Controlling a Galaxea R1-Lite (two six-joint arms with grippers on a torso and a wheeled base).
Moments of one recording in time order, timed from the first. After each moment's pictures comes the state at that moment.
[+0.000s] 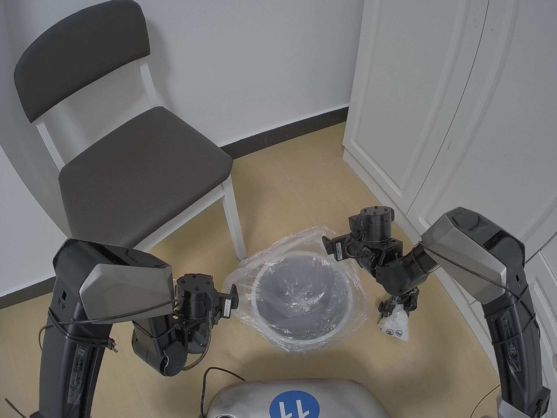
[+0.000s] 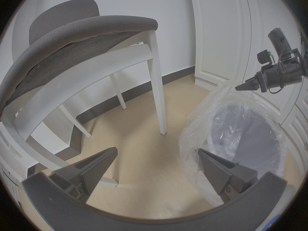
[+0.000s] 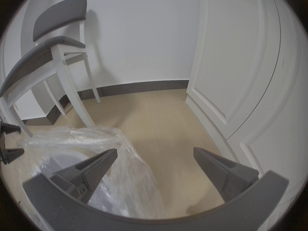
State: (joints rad) left arm -0.50 2.50 -0.68 -1.43 0.46 0.00; right arm 0.40 2.57 -1.45 -0.82 -0.22 -0.07
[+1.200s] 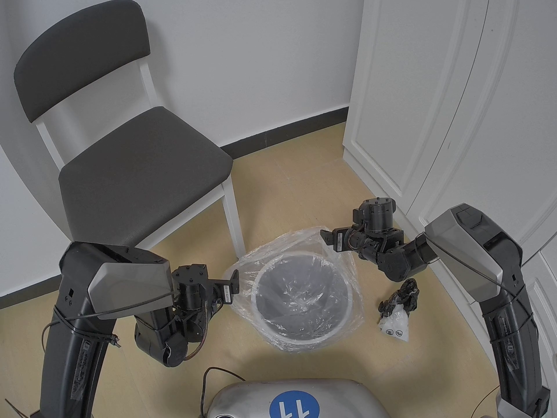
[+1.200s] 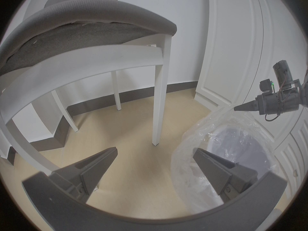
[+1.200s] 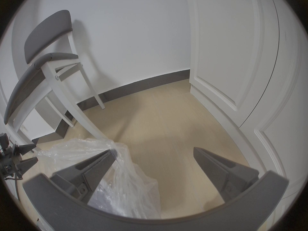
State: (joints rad) left arm -0.44 2.55 -0.78 -1.50 0.34 -0.14; right arm 0.37 2.61 -1.60 -0.66 -0.09 0.09
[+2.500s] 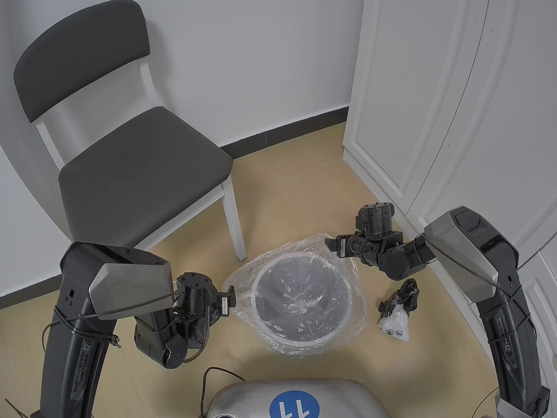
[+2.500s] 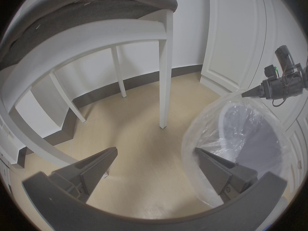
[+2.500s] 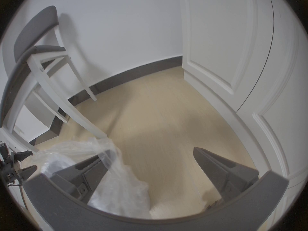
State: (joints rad) left arm -0.44 2.56 -0.77 -1.35 0.39 -0.15; right arm 0.34 2.65 -1.66 -0.54 -0.10 0.14
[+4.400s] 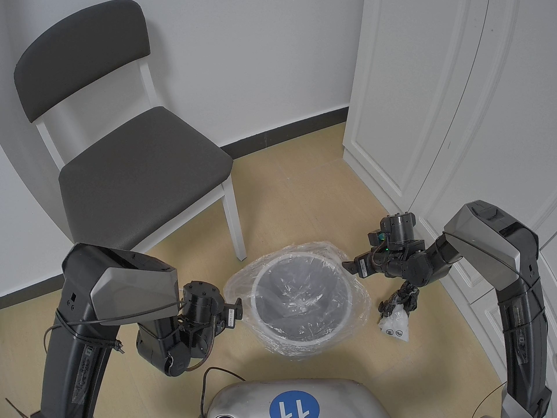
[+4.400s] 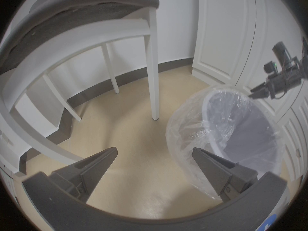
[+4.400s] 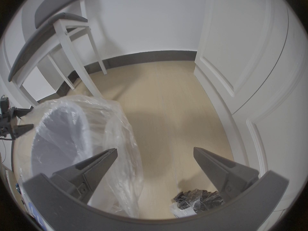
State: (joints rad) left arm -0.49 2.54 -0.71 -1.33 0.38 -0.13; right arm 0.28 2.54 -1.38 -0.57 0.00 -0.15
